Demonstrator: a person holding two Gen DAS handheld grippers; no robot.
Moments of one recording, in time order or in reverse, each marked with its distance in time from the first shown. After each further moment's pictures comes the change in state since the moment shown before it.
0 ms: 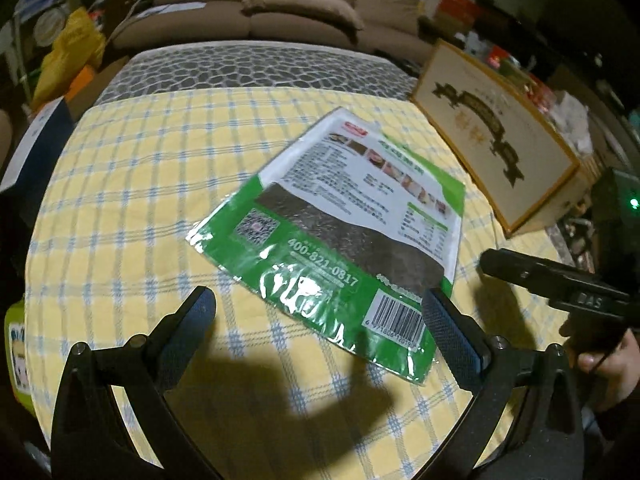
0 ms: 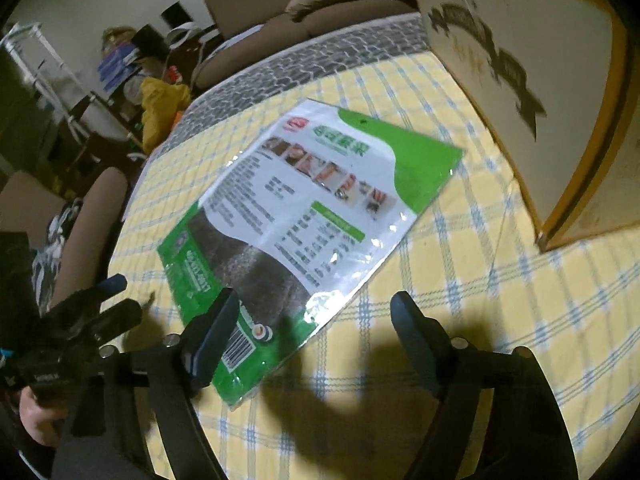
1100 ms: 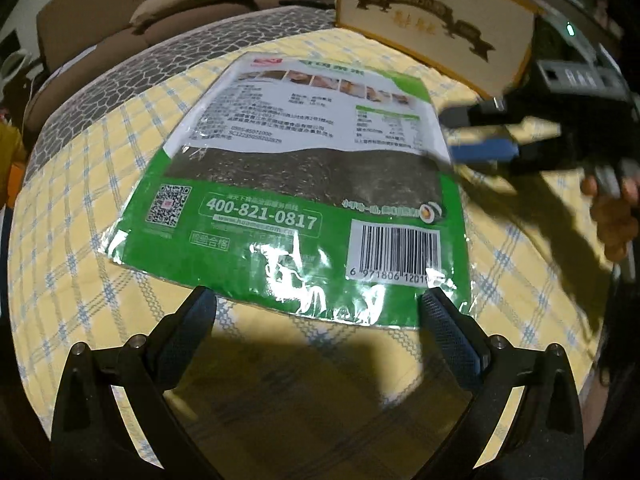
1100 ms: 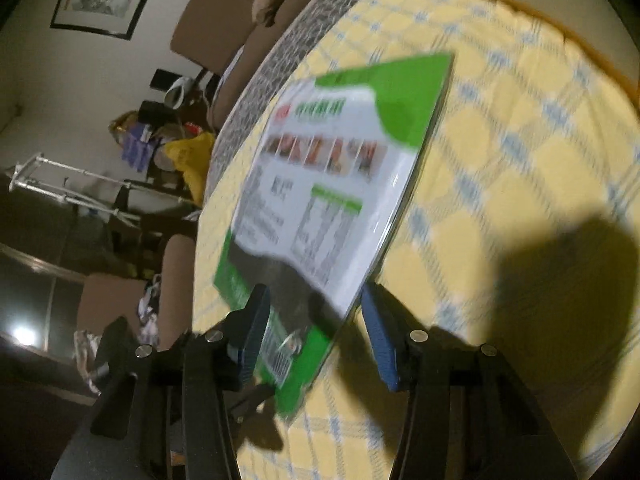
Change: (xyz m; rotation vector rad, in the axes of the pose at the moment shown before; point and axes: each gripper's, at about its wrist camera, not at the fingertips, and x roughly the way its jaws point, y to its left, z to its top) left arm 0.056 -0.001 -0.013 0.419 0.114 -0.050; right arm 0.041 -0.028 -0.006 0.377 0.032 0.361
